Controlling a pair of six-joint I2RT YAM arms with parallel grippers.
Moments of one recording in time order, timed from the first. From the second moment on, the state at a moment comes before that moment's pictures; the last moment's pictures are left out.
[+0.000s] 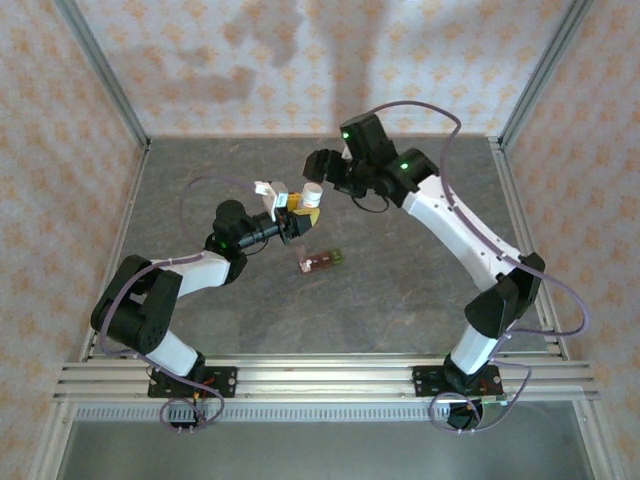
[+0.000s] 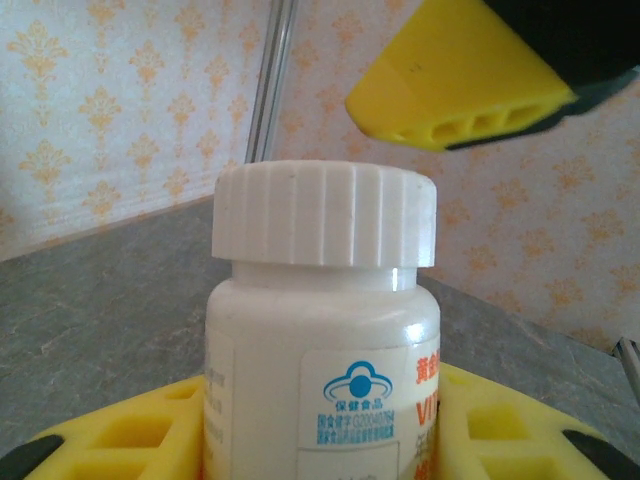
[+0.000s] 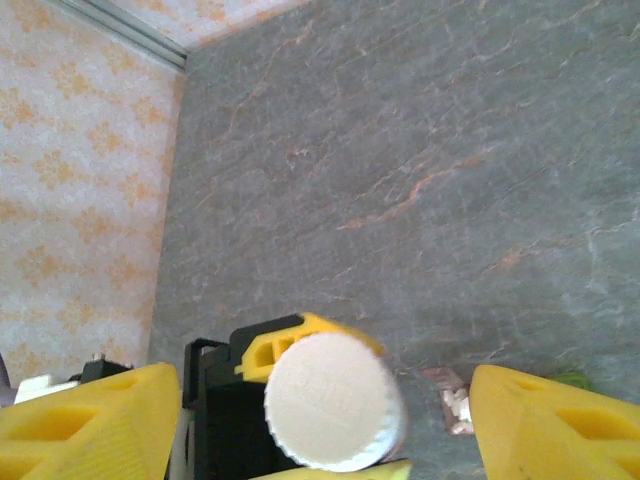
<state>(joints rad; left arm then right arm) -0.35 1.56 0.65 0.95 0.67 -0.25 0.64 1.69 1.86 -0.87 -0.13 0.75</state>
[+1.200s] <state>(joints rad) -0.35 1.53 0.65 0.93 0.68 -0.25 0.63 1.82 1.91 -0.96 -0.36 0.57</state>
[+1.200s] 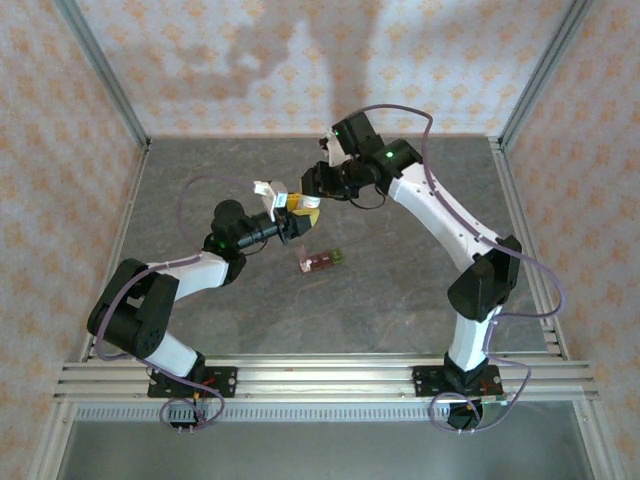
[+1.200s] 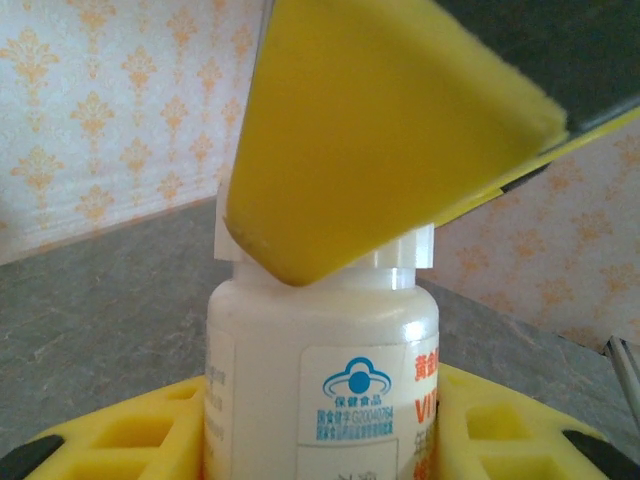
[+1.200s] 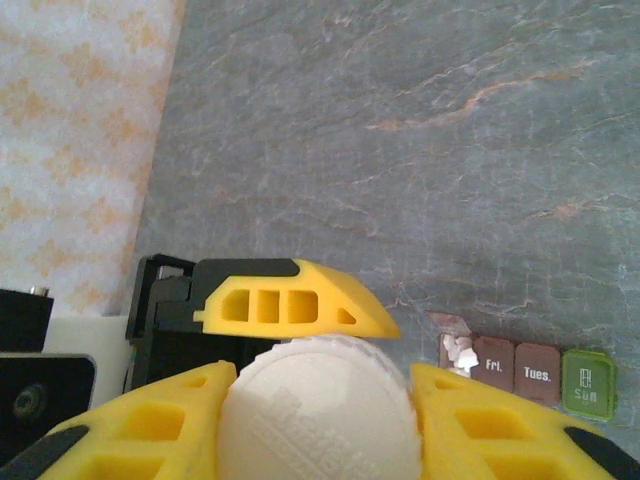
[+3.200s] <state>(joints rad) -0.34 1.54 0.63 0.93 0.68 -0.25 0.78 1.76 1.81 -0.85 0.03 0.77</state>
